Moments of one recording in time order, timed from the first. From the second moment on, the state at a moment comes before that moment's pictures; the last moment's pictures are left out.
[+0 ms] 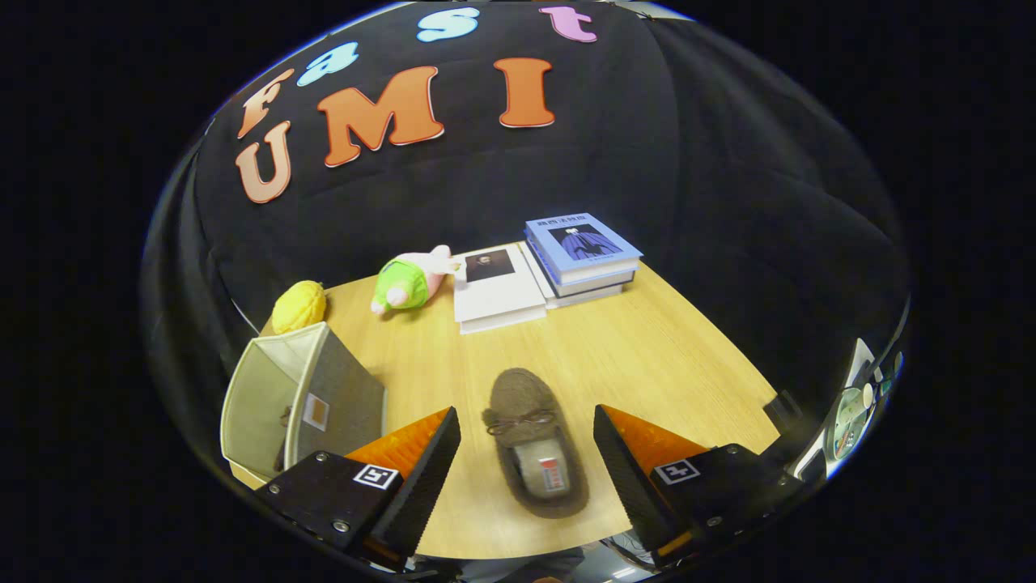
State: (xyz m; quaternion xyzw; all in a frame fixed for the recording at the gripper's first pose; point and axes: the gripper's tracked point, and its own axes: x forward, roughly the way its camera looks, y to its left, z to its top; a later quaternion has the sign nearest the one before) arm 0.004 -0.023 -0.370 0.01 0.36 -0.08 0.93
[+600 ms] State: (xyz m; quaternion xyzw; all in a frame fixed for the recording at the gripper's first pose) arm -0.016 -0.056 -0.458 0.02 0.43 -0.09 0.90
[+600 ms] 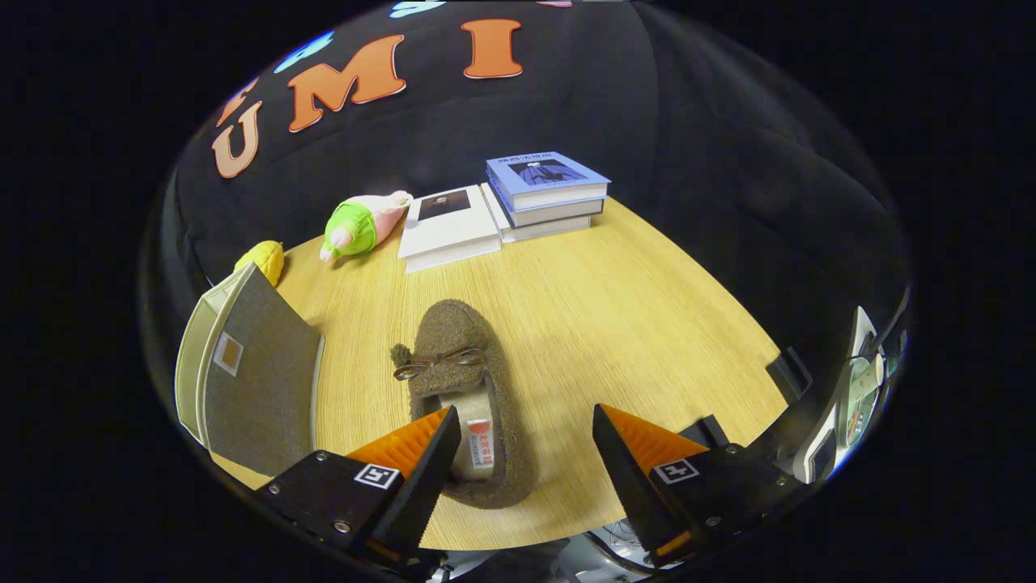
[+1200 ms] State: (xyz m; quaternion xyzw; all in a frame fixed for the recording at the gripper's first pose) arm 0.000 -0.049 -0.494 0.05 0.46 -0.11 0.88
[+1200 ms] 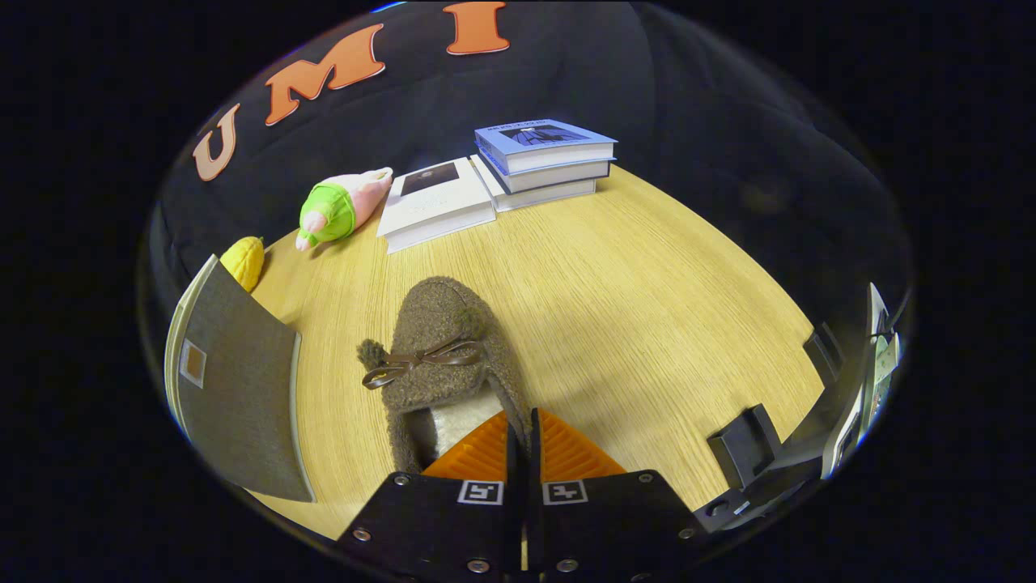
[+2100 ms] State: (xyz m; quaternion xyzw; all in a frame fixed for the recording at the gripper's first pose) arm 0.028 0.116 -0.311 0.11 0.37 -0.05 0.92
